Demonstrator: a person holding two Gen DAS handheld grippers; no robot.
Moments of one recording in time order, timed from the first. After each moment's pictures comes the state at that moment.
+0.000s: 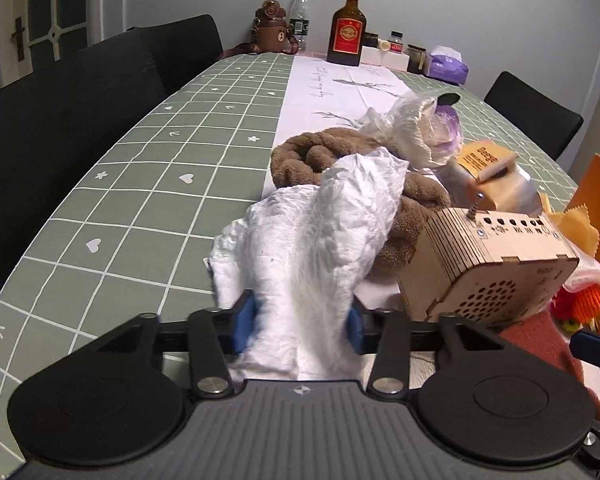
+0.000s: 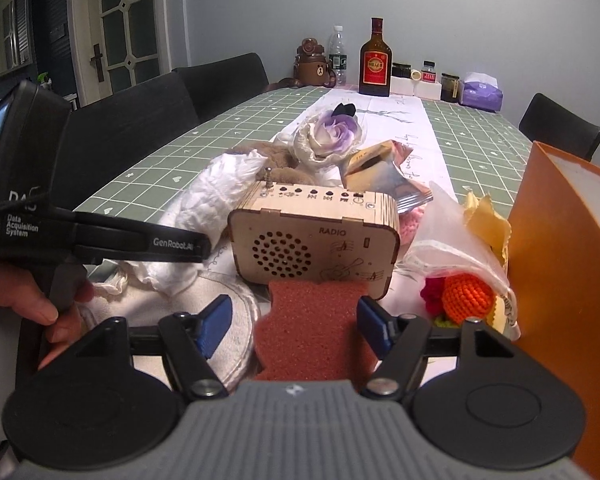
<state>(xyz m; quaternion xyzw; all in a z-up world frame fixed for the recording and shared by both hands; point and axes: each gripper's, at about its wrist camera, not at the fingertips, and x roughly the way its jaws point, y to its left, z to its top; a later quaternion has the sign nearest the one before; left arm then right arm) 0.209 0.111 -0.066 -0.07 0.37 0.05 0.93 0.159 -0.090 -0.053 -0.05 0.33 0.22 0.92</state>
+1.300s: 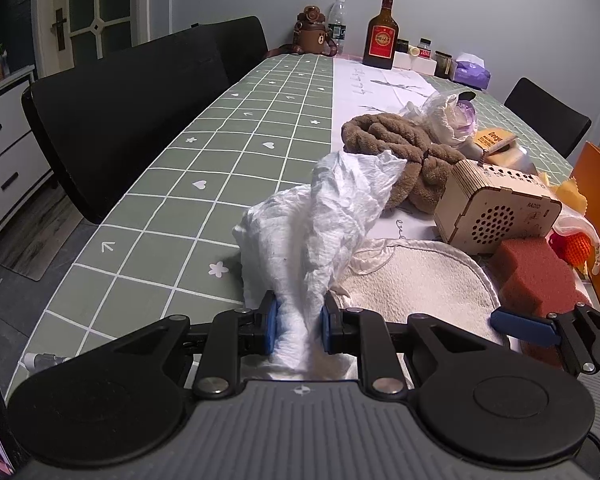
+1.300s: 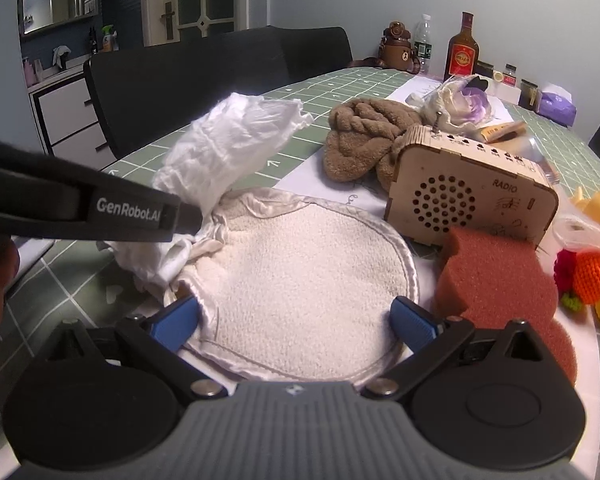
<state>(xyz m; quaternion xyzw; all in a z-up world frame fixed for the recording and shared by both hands) 0.115 0.133 -0.052 -0.08 0.37 0.09 0.92 0.120 -0.023 -0.091 -0.11 0.34 0.31 0.88</state>
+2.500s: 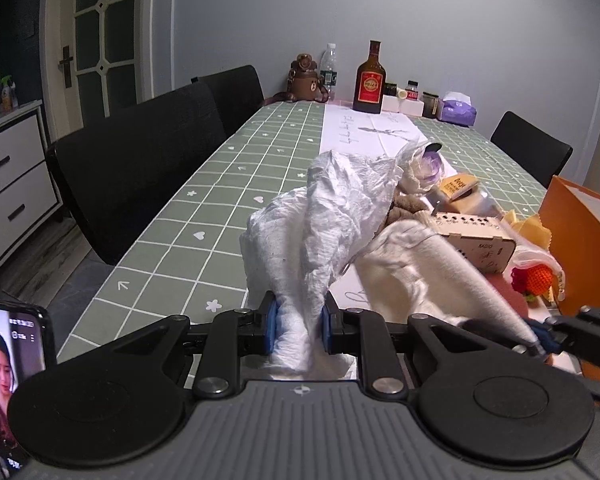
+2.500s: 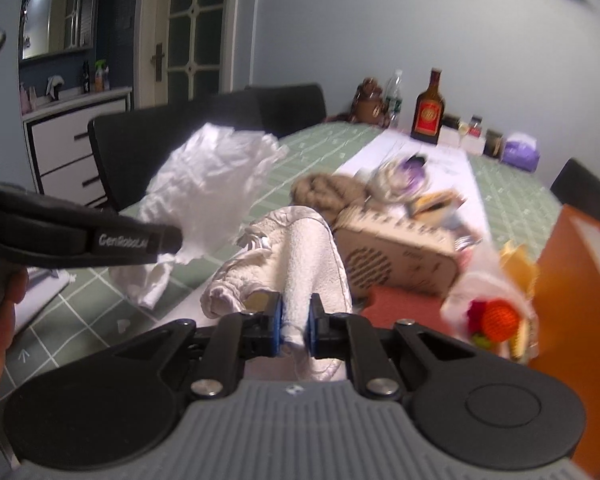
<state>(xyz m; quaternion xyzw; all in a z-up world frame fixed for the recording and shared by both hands) 0.084 0.107 -0.007 -0.06 0.31 0.10 0.94 0.091 -0.069 -0.028 -0.10 0.26 0.28 0.92</state>
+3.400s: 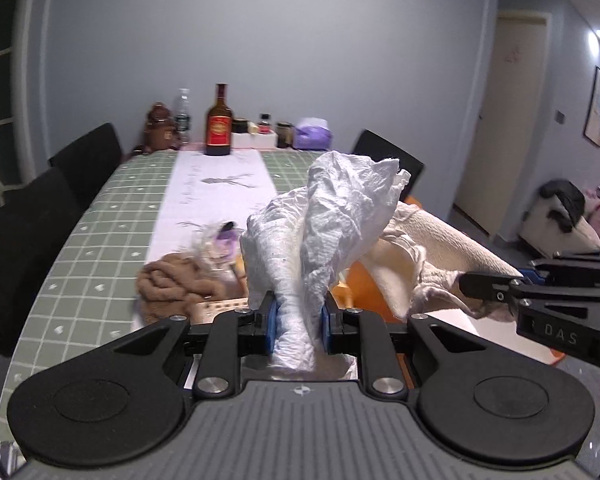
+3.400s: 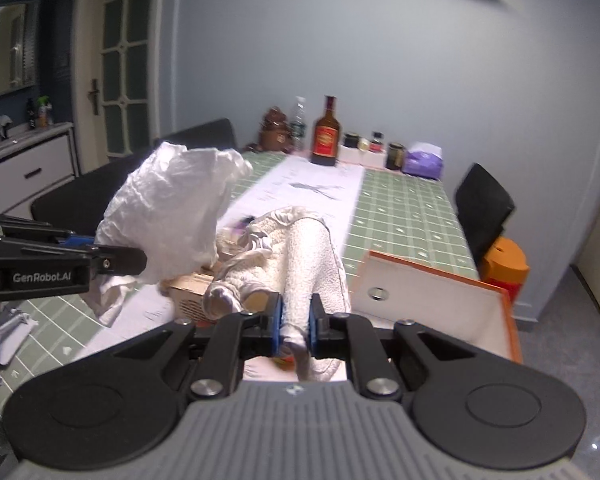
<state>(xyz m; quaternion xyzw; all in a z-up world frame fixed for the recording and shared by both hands) 0.104 -0.024 0.101 -0.03 0.29 -0.09 0.95 0.102 -0.238 0.108 -0.09 0.28 0.20 0.94</state>
